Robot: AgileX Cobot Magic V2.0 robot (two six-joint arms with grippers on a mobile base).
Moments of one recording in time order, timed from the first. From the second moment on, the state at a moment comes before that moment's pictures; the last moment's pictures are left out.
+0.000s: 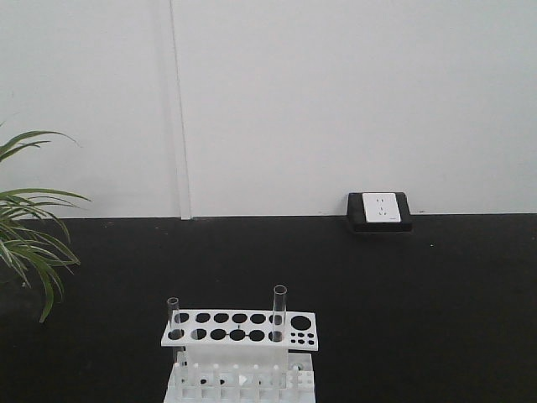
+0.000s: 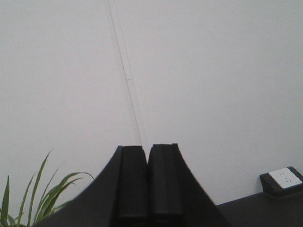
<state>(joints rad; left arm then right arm) -0.14 0.28 -0.44 0.14 -0.12 -0.01 -0.09 0.20 -0.43 0.02 -0.21 -0.07</state>
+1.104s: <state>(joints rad) -0.14 0.94 -0.63 0.13 -0.24 -0.09 -0.09 0.89 -0.62 0.02 -0.22 -0.01</state>
